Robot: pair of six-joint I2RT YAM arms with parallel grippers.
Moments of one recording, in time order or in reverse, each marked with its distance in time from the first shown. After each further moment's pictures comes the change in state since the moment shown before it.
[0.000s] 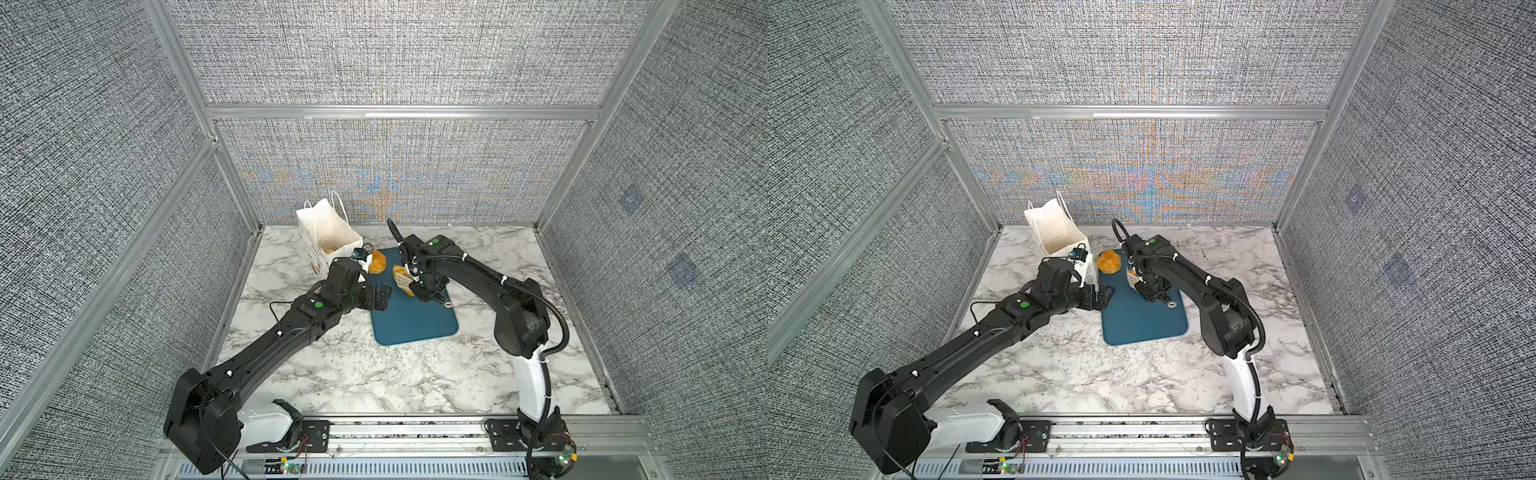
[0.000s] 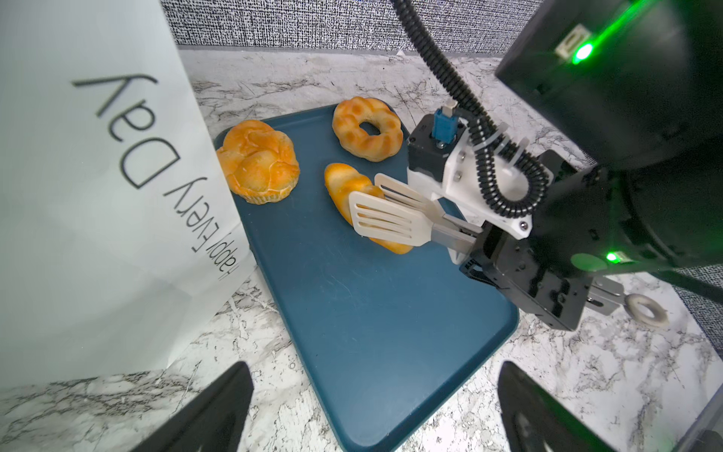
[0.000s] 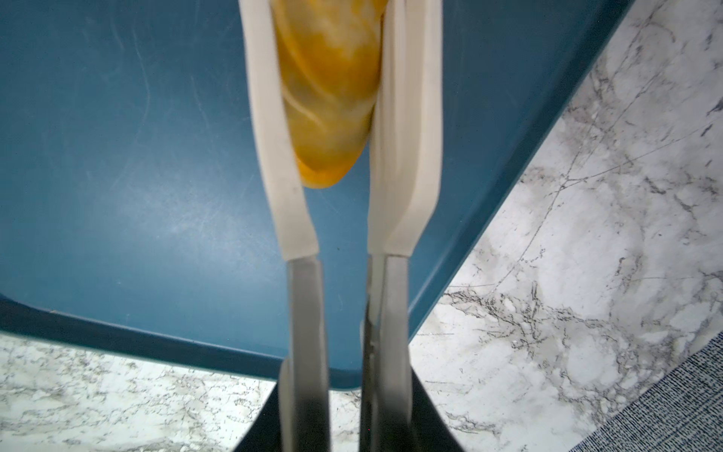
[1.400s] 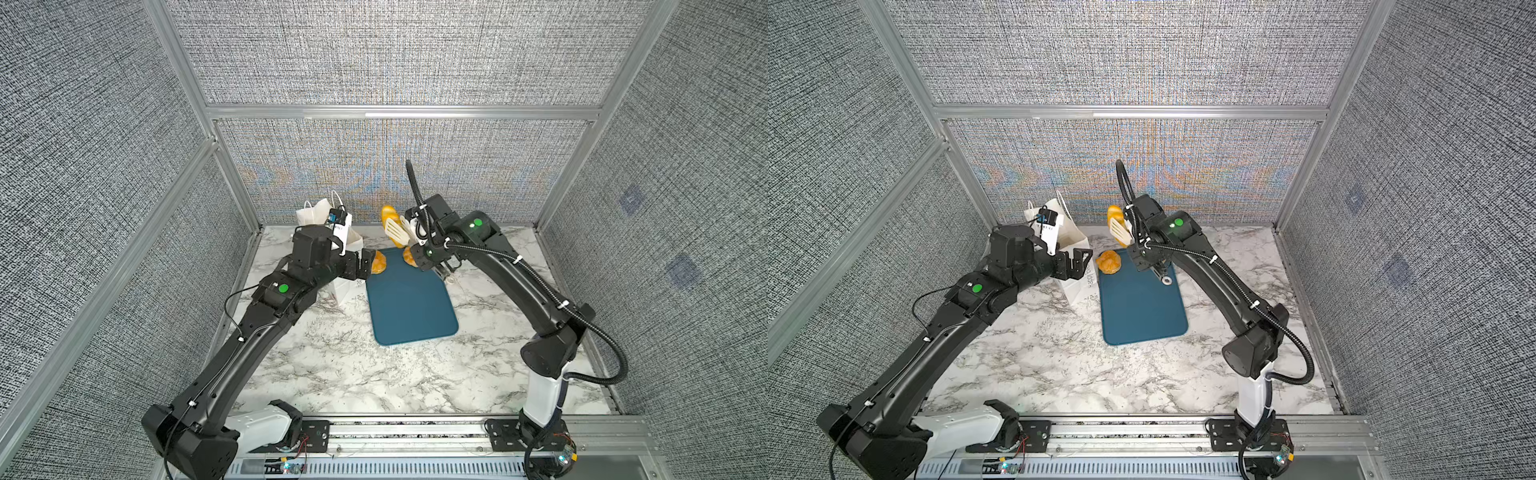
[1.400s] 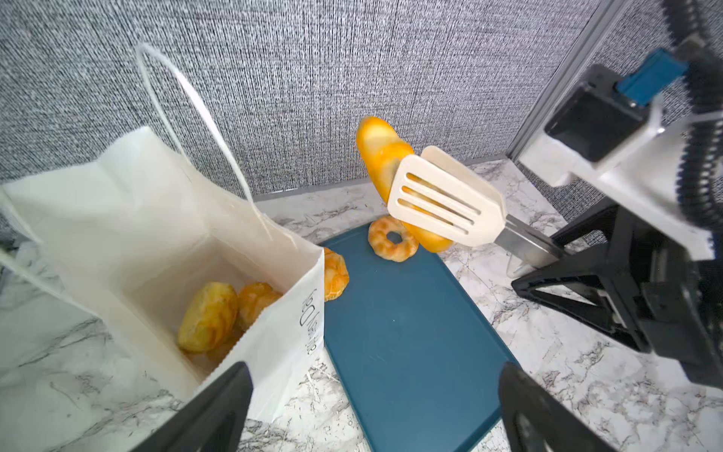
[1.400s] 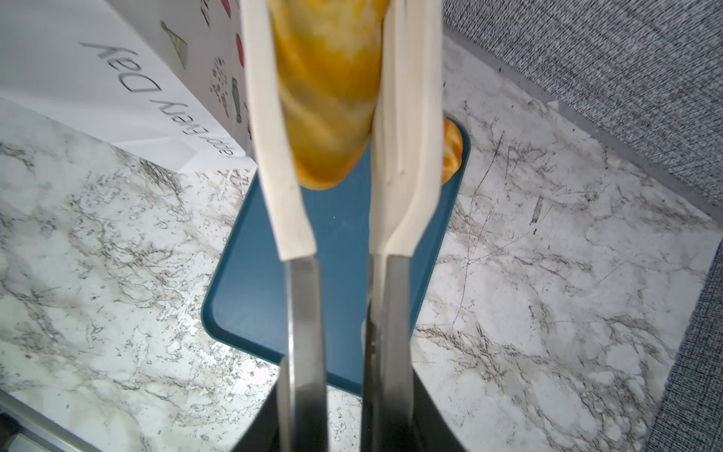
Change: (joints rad) left arm 0.109 -0.057 0.385 -0.243 -0.021 0.167; right arm 0.040 -0.227 0.270 0.014 -0.024 0.065
